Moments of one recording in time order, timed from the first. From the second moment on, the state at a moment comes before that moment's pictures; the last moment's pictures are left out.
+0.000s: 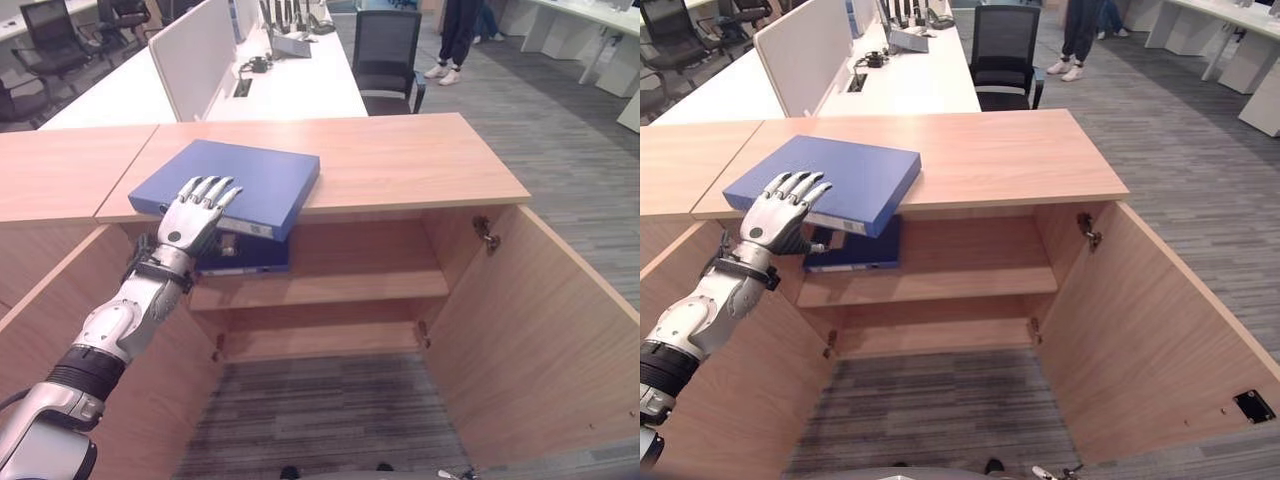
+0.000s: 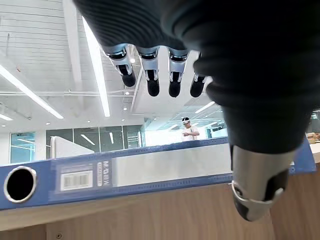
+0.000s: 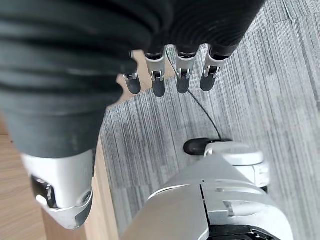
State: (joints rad) left arm -0.42 0.87 -0.36 0.30 0.78 -0.12 0.40; right arm 0.14 -0.28 0.15 1.22 0.37 -0.08 0.04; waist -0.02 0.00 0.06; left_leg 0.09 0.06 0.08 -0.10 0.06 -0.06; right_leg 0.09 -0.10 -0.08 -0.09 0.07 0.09
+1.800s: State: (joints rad) left arm -0.59 0.86 -0.51 0.48 0.81 -0.07 0.40; right arm 0.12 -0.30 0.15 1.22 0.37 -0.08 0.02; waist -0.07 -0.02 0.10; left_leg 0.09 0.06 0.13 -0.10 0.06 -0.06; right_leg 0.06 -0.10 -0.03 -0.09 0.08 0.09
